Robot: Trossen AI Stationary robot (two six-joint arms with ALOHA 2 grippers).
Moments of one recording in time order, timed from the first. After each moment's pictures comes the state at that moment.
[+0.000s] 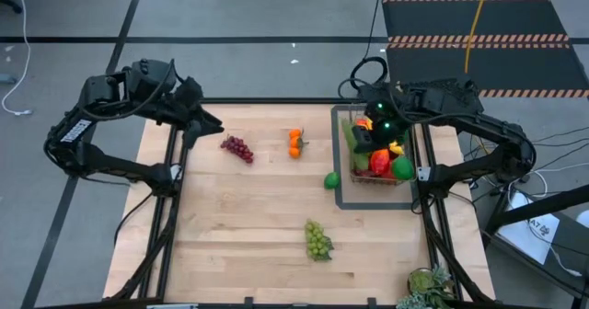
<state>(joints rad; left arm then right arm) 0.32 1.14 1.76 -1.28 0.24 -0.37 -0.38 1.24 1.34 -1.15 -0.39 0.98</state>
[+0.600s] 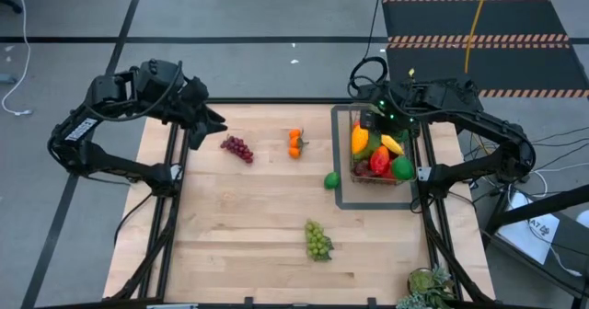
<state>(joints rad) 0.32 1.17 1.76 -1.28 0.18 -0.26 -0.45 1.24 1.34 -1.30 0.03 1.17</state>
